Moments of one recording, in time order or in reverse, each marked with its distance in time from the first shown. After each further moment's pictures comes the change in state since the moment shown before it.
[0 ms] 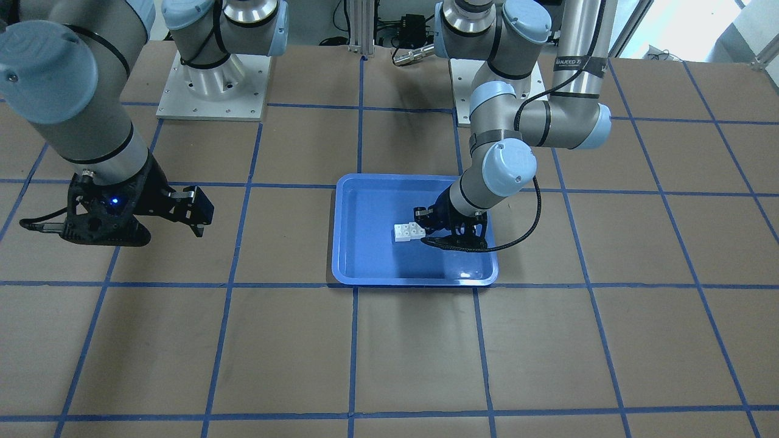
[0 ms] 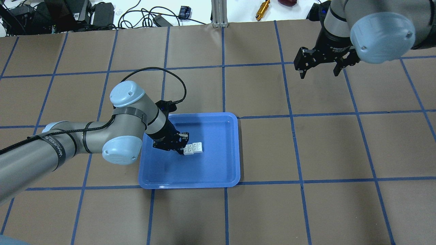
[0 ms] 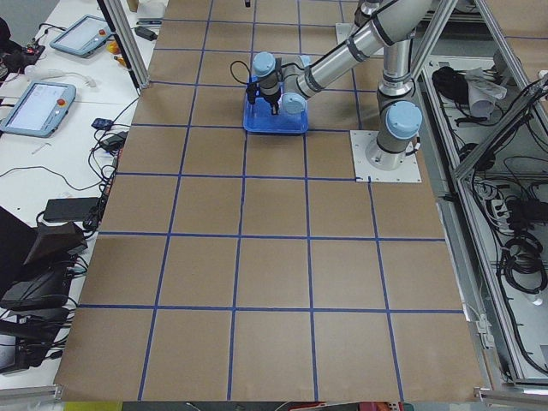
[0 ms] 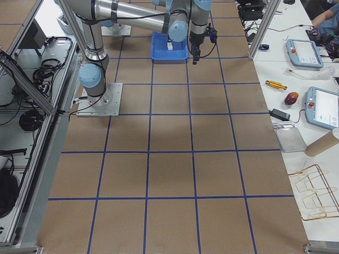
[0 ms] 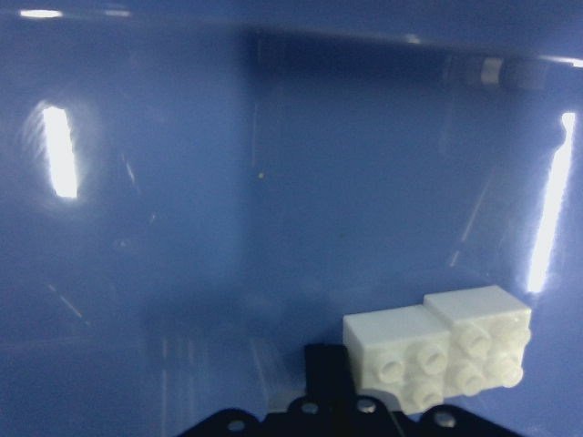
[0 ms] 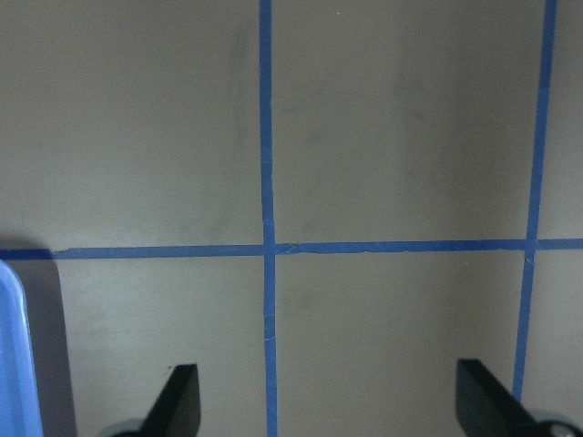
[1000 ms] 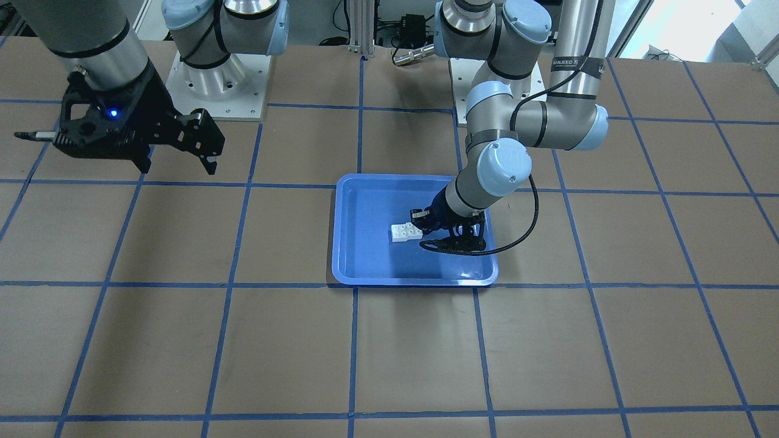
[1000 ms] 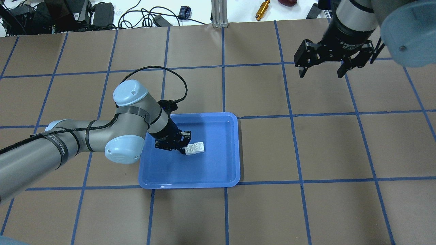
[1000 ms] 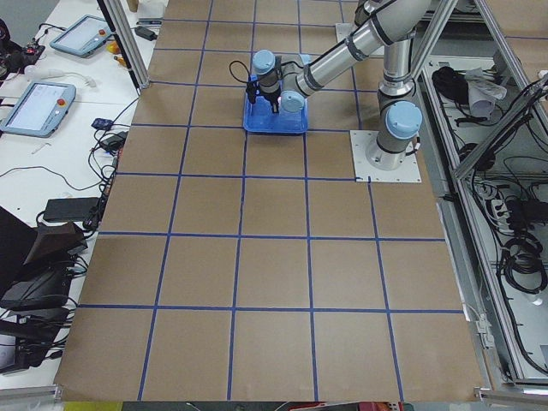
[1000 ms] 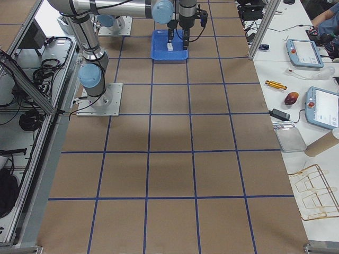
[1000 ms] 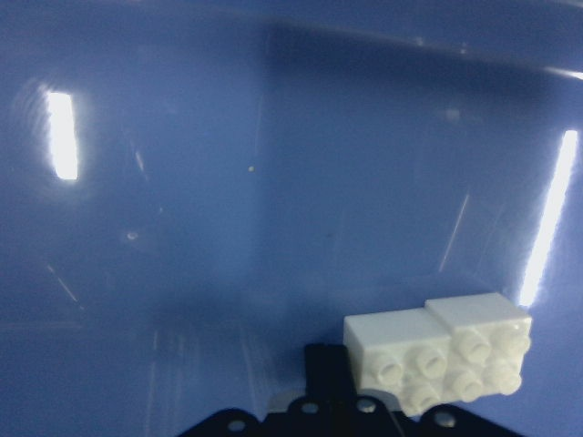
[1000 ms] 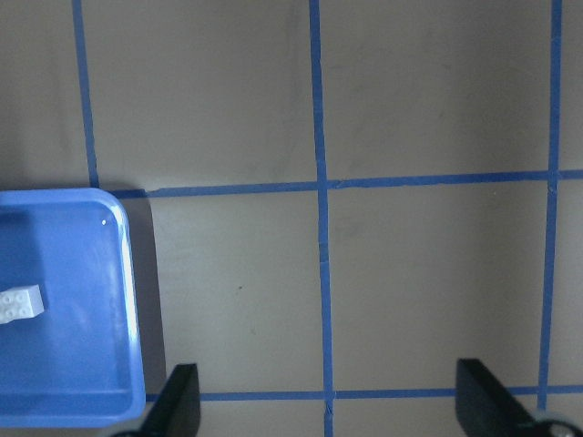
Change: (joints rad) left arm -0.016 0.001 0.024 -0.003 0.010 -0.080; right arm 0.015 -0.178 0.002 0.172 0.090 -0.001
